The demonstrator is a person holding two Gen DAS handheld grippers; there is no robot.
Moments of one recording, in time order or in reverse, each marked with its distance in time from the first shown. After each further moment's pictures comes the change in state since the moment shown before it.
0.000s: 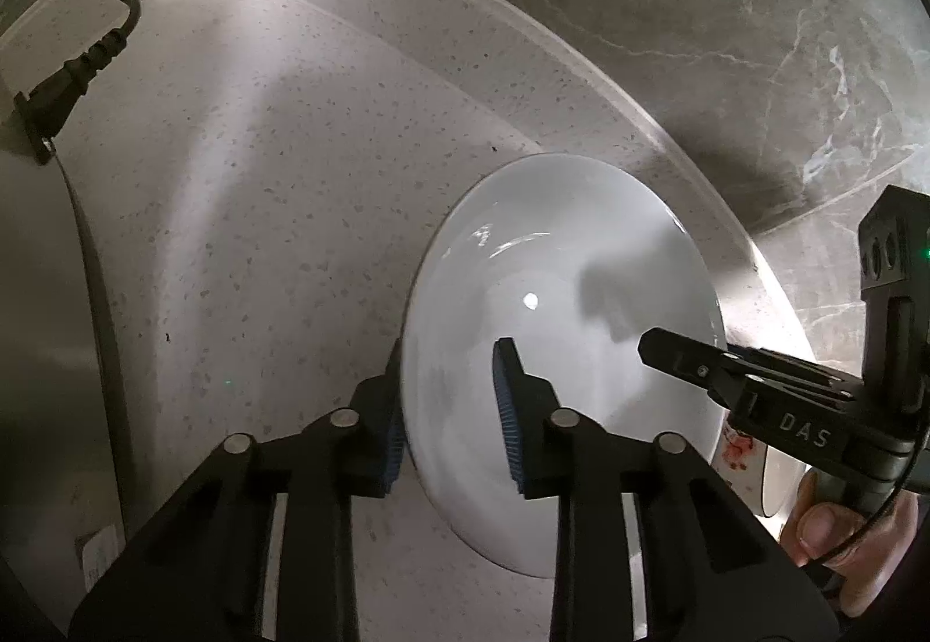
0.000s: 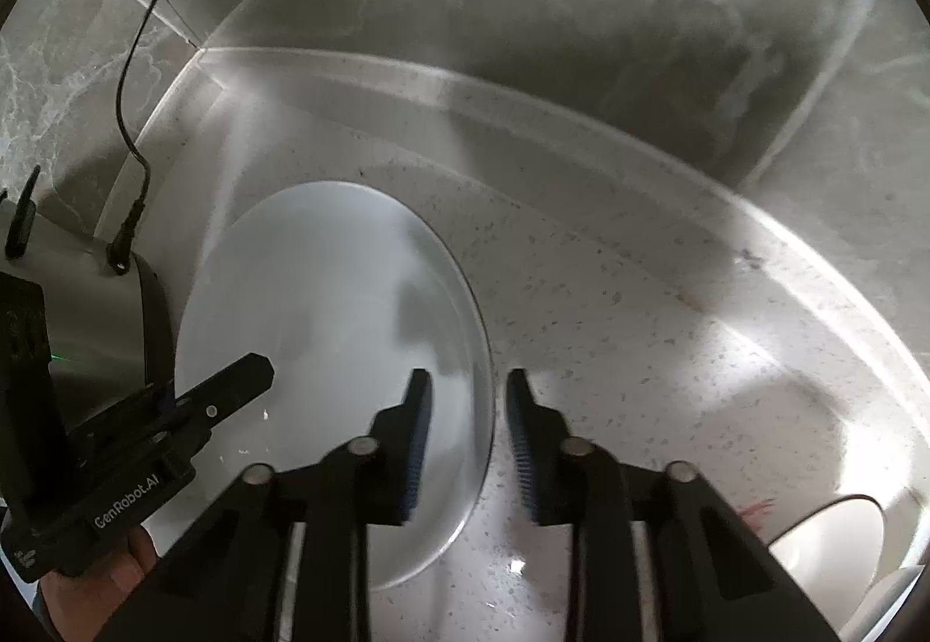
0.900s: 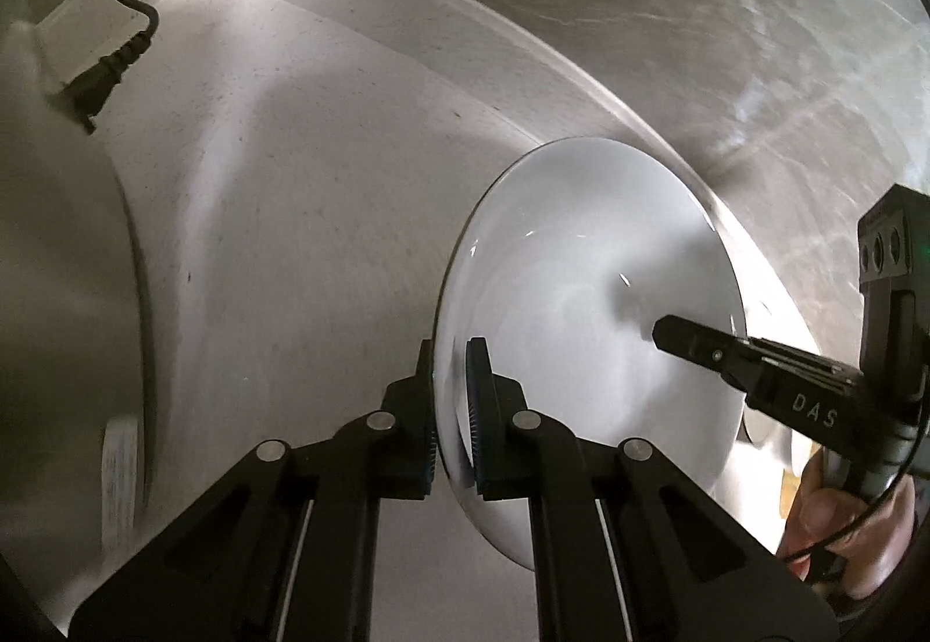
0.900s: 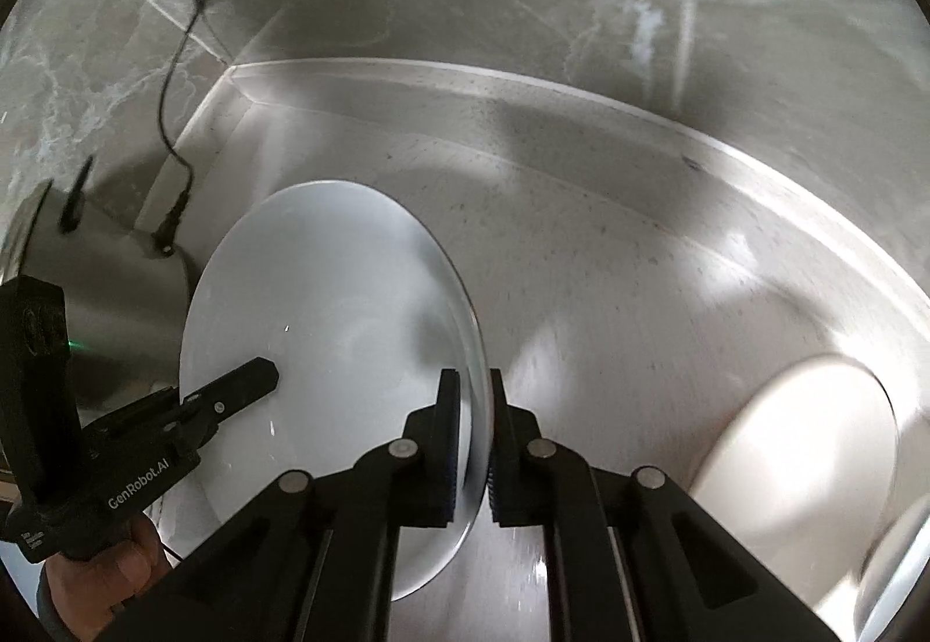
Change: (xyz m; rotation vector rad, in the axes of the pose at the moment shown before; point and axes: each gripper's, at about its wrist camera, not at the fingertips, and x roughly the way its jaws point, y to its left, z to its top) left arm -0.036 -0.019 -0.030 0.079 0.021 -0.034; right arm -0.044 0.002 -0.047 0.038 -0.065 0.042
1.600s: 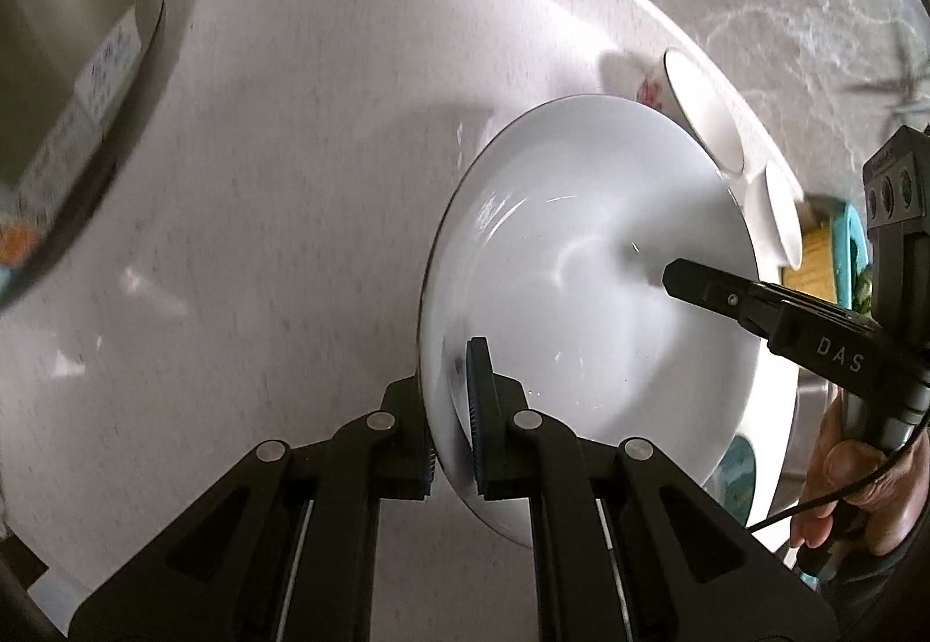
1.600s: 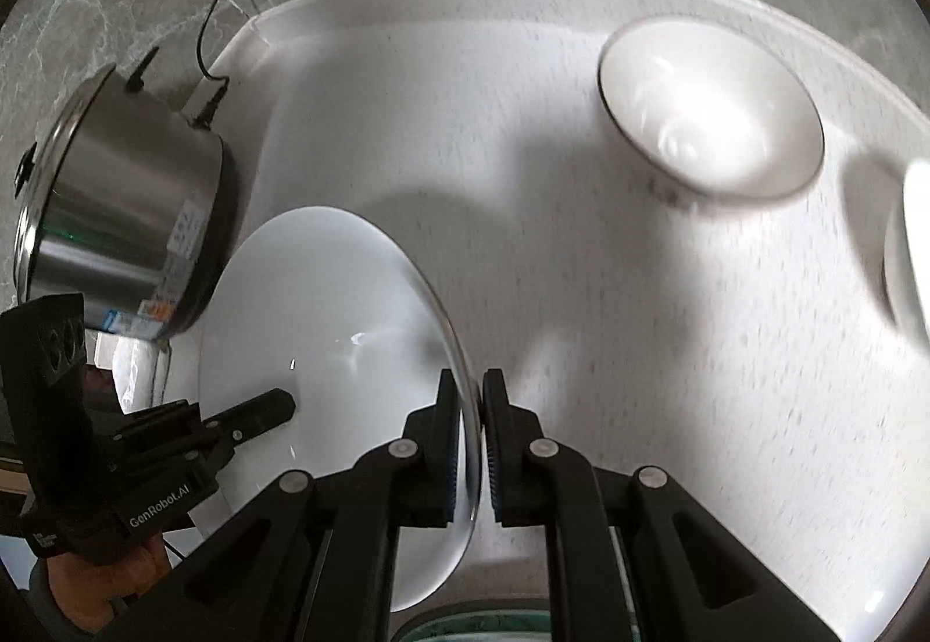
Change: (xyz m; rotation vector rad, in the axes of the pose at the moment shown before) left arm -0.021 -0.033 -0.164 0.105 0.164 -0.027; right arm -0.040 0.002 -0.148 0.081 0.019 -0.005
